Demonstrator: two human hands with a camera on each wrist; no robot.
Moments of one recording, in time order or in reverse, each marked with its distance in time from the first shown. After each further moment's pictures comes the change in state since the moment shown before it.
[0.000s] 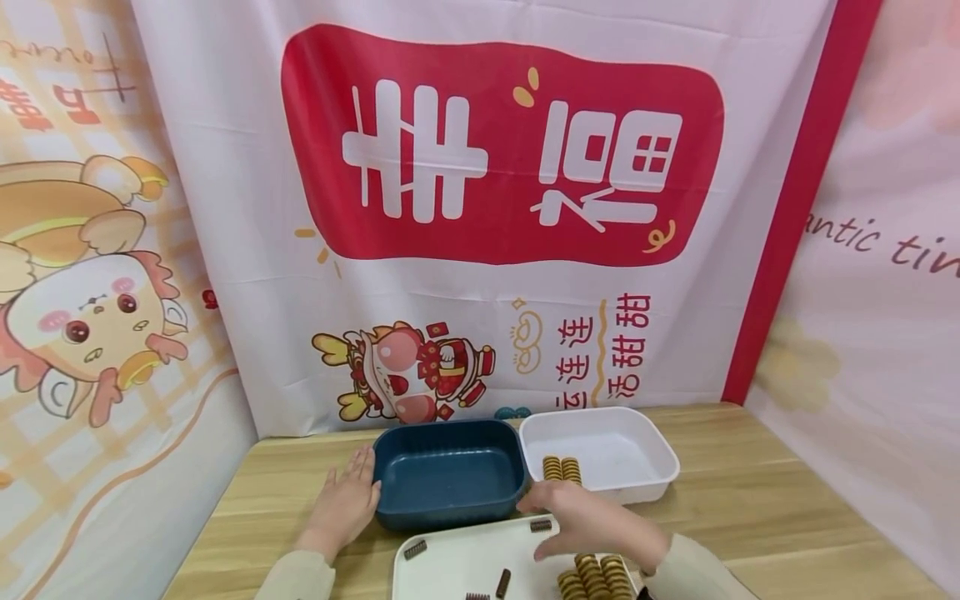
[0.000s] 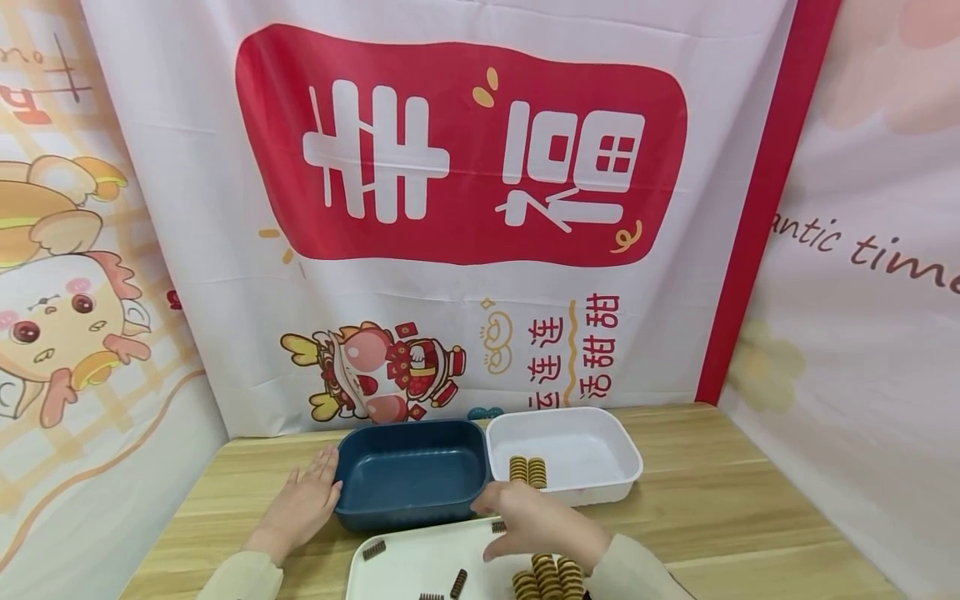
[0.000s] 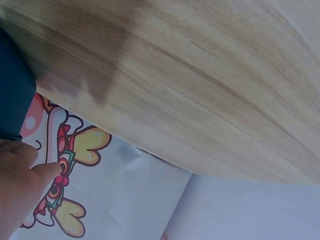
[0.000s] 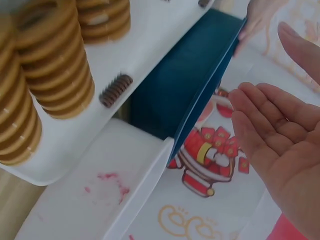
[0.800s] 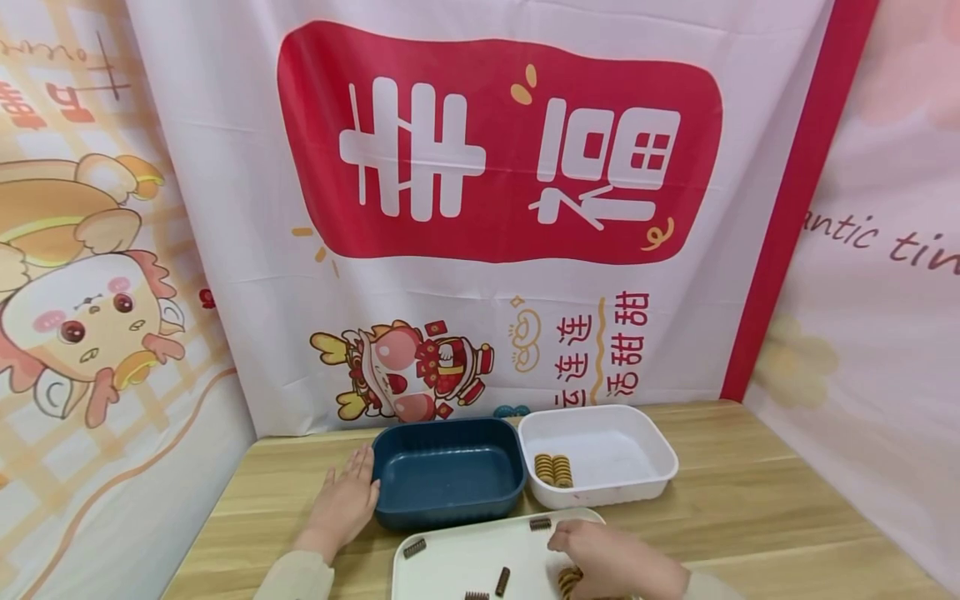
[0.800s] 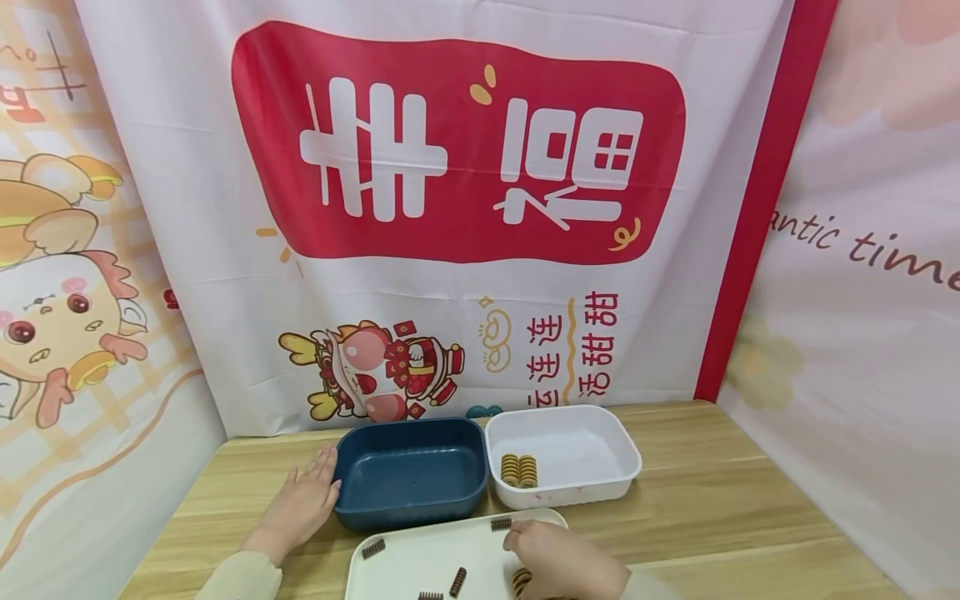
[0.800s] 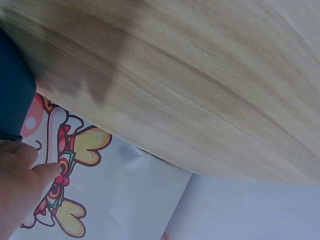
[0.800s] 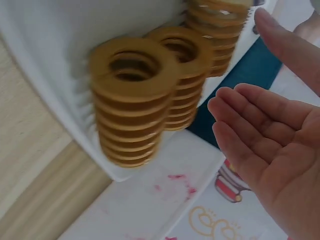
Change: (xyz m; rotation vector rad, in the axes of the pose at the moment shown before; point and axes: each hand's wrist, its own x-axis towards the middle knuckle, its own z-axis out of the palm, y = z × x) left_hand -0.001 0.002 -0.002 -0.001 0.001 0.002; right_hand -0.034 0.013 0.037 -0.263 -0.072 0.075
